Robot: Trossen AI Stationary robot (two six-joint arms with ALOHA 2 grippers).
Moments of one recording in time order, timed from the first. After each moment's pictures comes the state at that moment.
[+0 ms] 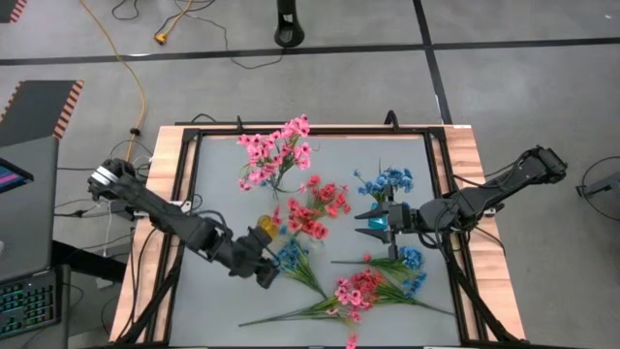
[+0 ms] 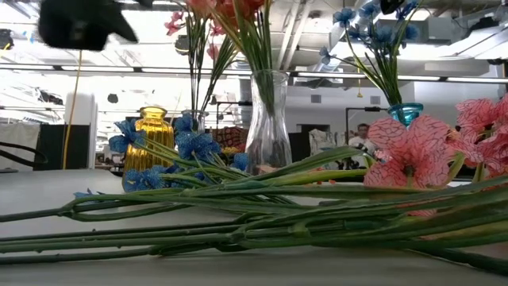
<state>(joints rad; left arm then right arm) -0.50 1.43 1.05 -0.50 -0.19 -1.39 0.43 1.00 0.74 0.05 0.45 0.06</state>
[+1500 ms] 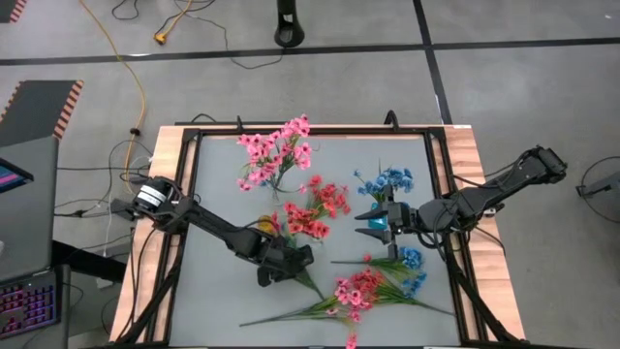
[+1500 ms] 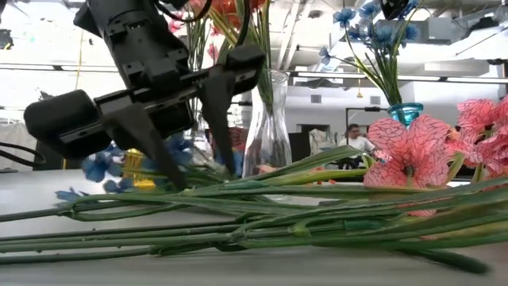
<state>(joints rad) -0.35 1.85 1.05 -0.16 -0.03 -2.22 0.43 1.00 0.74 0.03 0.44 0.13</state>
